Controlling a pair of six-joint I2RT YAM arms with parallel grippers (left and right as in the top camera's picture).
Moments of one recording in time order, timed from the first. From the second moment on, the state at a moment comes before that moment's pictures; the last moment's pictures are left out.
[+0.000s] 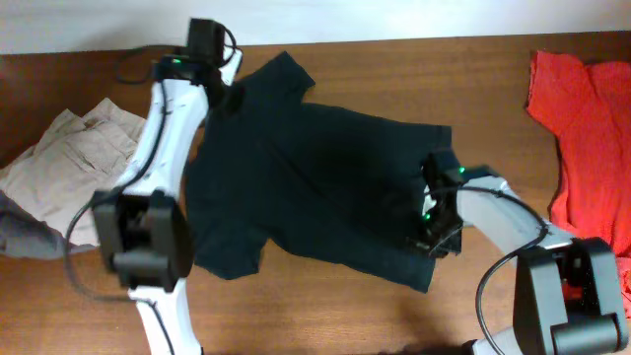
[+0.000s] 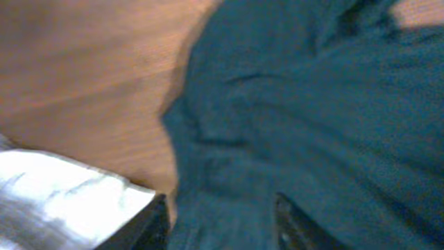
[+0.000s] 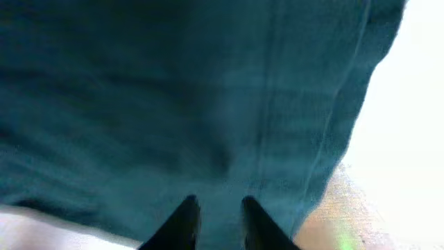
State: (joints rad) left arm -0.14 2.14 1.99 -0.97 -0.09 0.15; right arm 0.15 1.67 0.93 -0.95 -0.22 0.42
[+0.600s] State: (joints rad) left arm -0.14 1.87 2.02 -1.16 -0.09 0.12; right arm -0.11 1.63 0.77 -0.93 -0.18 0.67
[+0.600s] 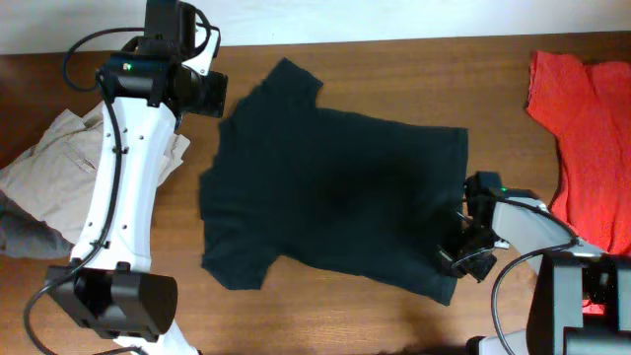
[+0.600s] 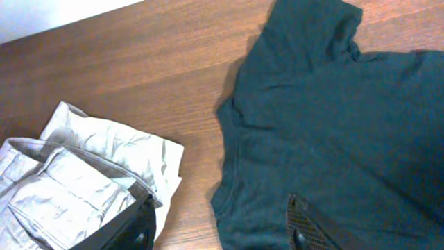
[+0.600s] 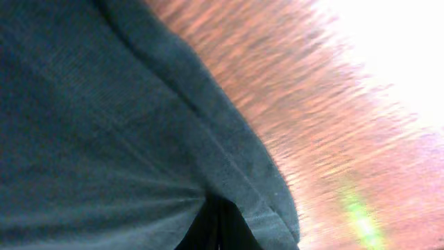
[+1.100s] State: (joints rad) left arm -0.14 1.87 2.02 -1.14 -0.09 0.11; right arm -0.19 1.50 0.79 -0.93 -0.16 0.57
